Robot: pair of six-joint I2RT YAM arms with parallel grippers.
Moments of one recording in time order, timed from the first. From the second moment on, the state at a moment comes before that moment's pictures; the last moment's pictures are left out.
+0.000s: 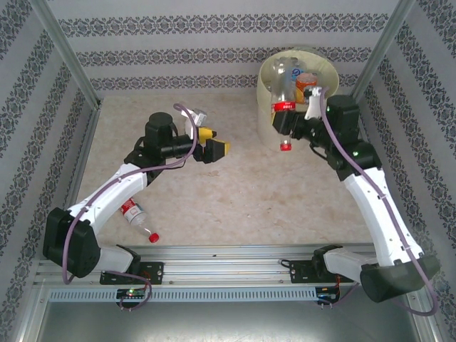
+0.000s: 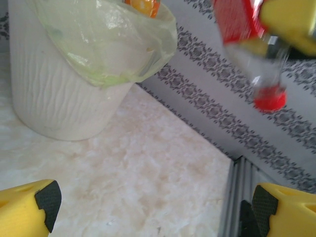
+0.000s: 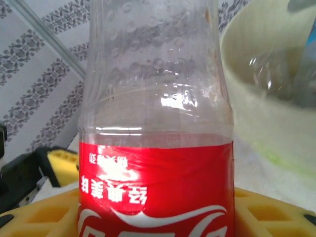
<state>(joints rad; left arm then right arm) -0.41 1.36 1.07 0.02 0.70 -0.29 0.23 1.19 1.38 -0.56 -0.36 0.34</state>
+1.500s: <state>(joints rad) -0.45 1.35 1.07 -0.15 0.52 -0.08 0.17 1.97 2.47 -1.26 -0.04 -0.03</state>
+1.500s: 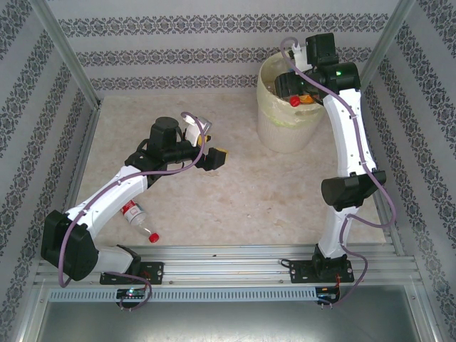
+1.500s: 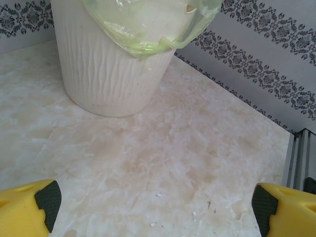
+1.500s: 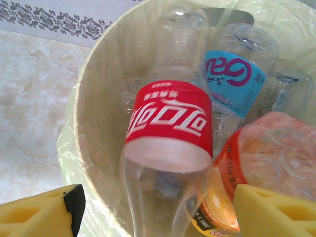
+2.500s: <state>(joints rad) -0.45 1.01 1.07 -0.72 -0.13 -0.45 0.18 1.26 1.53 -0.83 -0.38 0.17</state>
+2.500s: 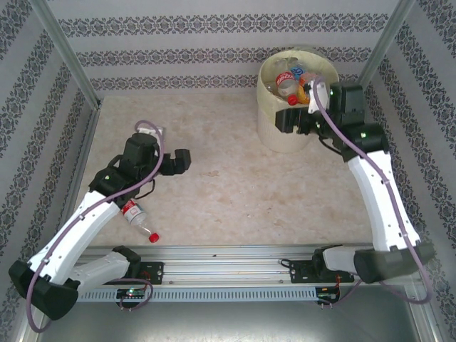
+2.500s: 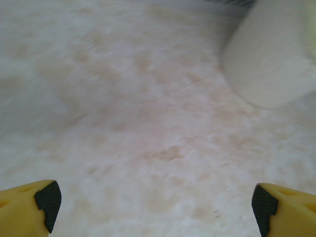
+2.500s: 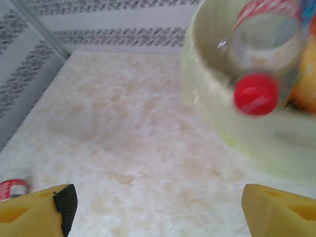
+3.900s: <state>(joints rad) 0.02 1.26 0.72 -0.91 -0.05 -0.70 0.40 1.08 1.00 -0.47 -0.61 0.37</state>
